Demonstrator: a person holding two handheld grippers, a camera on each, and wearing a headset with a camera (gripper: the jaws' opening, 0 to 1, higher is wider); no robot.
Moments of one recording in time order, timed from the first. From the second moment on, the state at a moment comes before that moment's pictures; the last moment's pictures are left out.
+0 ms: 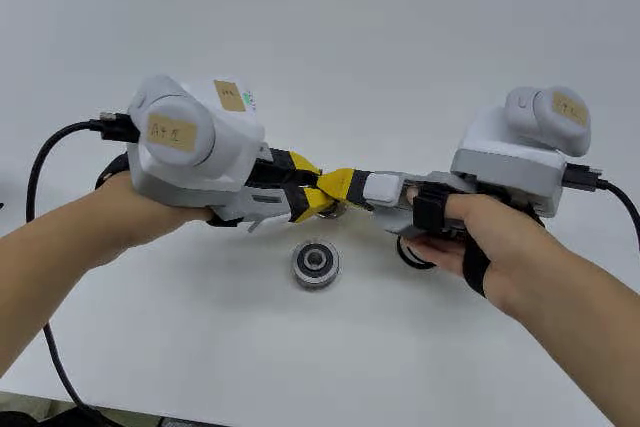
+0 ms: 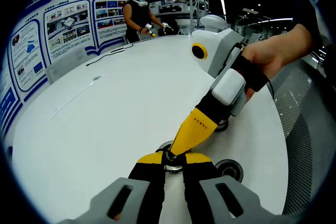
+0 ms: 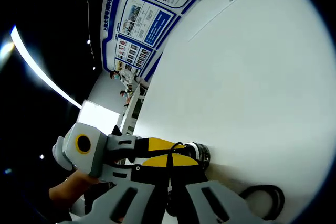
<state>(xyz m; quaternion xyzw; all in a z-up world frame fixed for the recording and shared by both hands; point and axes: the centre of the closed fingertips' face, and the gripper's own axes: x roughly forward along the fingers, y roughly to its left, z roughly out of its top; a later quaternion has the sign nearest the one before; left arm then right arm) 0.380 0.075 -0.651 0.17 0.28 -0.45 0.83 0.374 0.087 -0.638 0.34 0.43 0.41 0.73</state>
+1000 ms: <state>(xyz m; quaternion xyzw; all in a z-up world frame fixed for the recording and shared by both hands) 0.377 0.075 -0.639 0.19 0.26 -0.45 0.83 0.378 0.075 -0.632 0.37 0.43 0.37 0.74</state>
